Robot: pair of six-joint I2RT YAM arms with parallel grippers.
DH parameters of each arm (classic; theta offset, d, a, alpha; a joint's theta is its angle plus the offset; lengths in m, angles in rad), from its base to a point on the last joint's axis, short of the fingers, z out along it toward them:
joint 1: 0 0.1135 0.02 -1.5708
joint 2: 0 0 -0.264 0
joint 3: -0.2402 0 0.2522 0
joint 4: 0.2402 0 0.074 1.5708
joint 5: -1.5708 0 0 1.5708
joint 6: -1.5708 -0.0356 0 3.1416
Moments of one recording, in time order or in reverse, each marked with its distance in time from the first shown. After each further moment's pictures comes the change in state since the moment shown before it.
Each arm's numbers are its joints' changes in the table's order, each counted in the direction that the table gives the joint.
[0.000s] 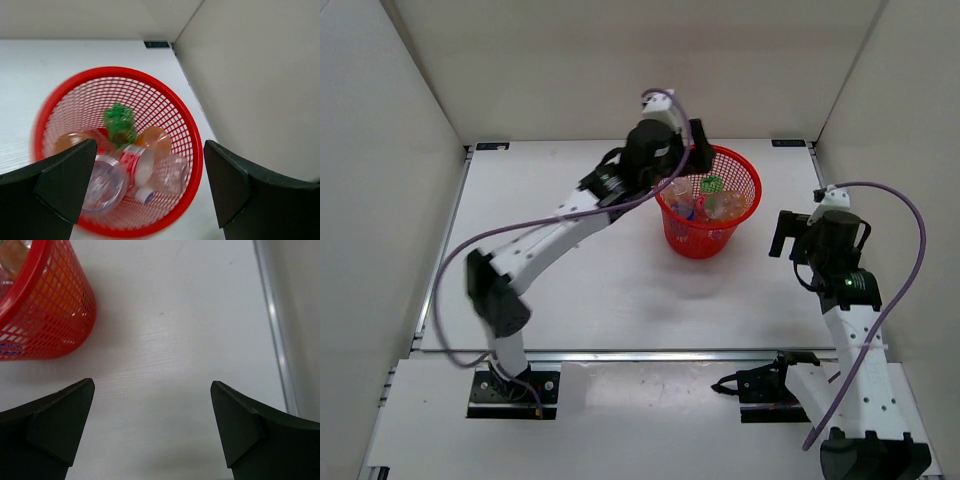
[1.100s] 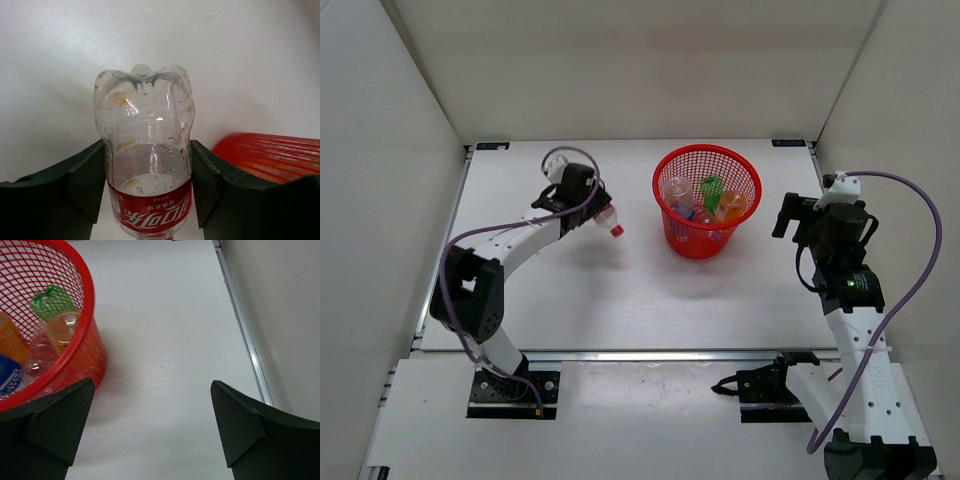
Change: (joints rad) left arm 0.402 -0.180 0.802 -0.059 0.018 0.449; right arm 0.051 0.008 -0.063 -0.163 -0.049 0.002
